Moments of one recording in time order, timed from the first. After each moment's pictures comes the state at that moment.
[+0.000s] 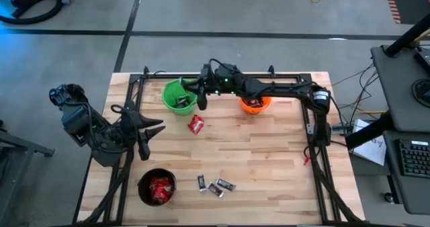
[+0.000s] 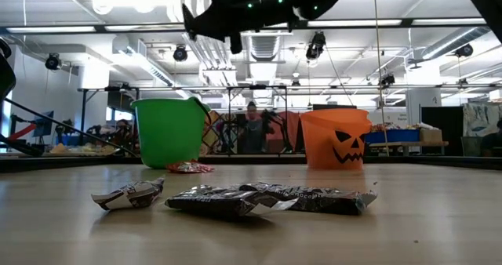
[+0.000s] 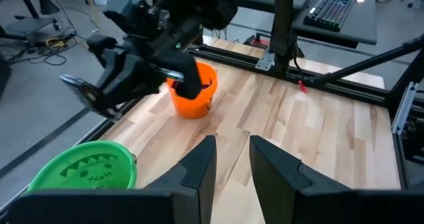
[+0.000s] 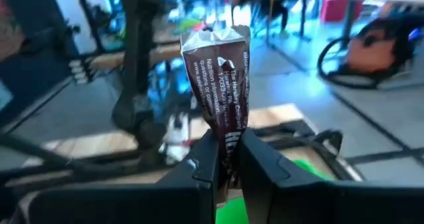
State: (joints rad) left arm -0.75 1.15 1.52 -1.20 -1.01 -0.83; right arm -0.29 1.95 1.60 0.26 -0.22 0.08
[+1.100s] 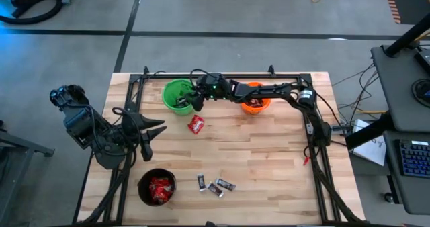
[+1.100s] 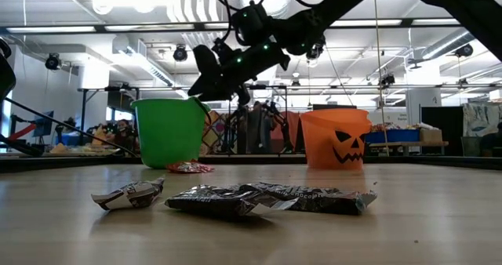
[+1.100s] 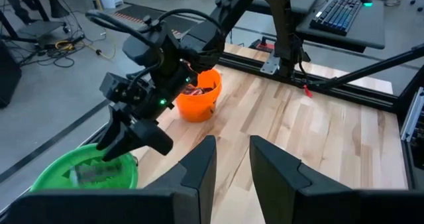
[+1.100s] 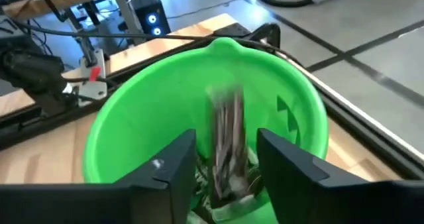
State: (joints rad) left arm -0.75 1.18 1.52 -1.19 -1.04 -0.85; right arm -0.32 2.13 1.60 0.18 -0.02 0.19
